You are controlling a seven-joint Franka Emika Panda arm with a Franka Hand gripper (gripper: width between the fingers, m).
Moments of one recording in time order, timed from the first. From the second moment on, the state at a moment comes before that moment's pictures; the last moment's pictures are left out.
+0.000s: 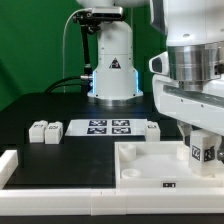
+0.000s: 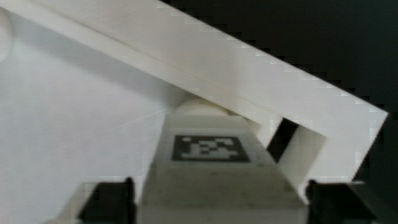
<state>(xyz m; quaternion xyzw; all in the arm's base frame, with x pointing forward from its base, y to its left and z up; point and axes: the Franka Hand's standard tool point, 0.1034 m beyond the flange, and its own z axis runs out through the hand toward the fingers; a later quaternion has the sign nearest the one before) 0.610 0.119 0.067 -0.85 0.52 0.02 0.05</state>
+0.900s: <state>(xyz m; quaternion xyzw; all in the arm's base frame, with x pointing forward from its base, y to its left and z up) 0.609 0.124 0.067 -1.00 0.07 0.00 0.05</state>
